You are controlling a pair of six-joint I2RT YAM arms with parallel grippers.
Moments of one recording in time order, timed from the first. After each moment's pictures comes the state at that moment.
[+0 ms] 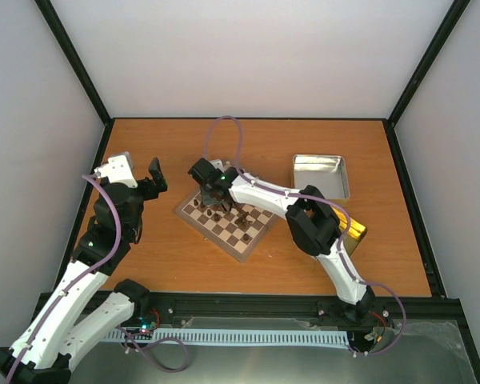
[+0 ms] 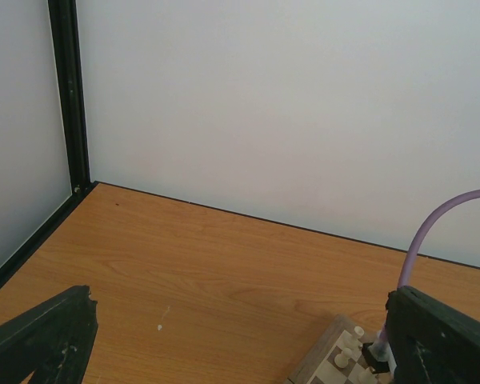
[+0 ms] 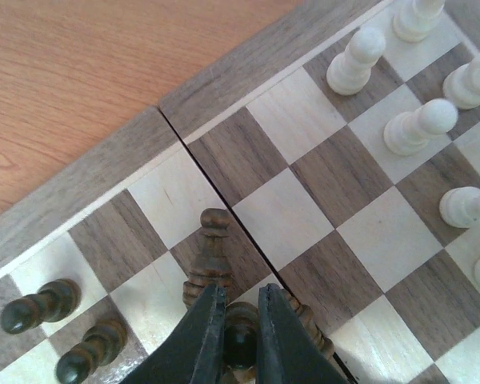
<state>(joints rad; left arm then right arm) -0.44 0.67 0.79 -0.27 -0.51 -0.29 0.93 2.25 1.86 -0.70 0.28 0.58</state>
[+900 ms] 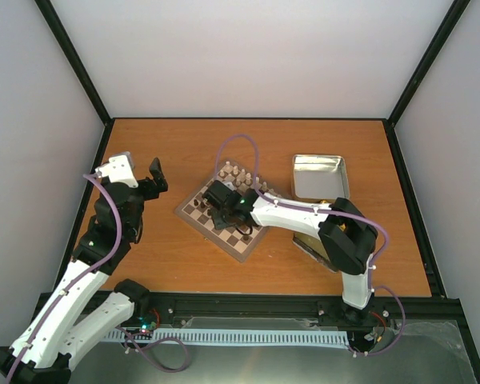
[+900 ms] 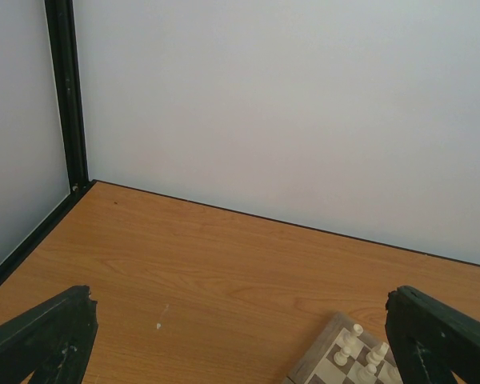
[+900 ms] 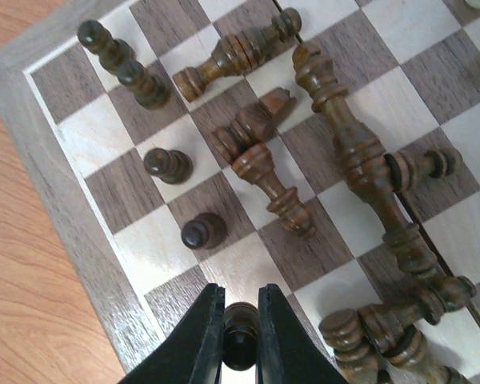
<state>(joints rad) -0.44 0.67 0.79 -0.27 -0.51 -0.29 1.01 1.90 1.40 -0.58 0.19 0.61</state>
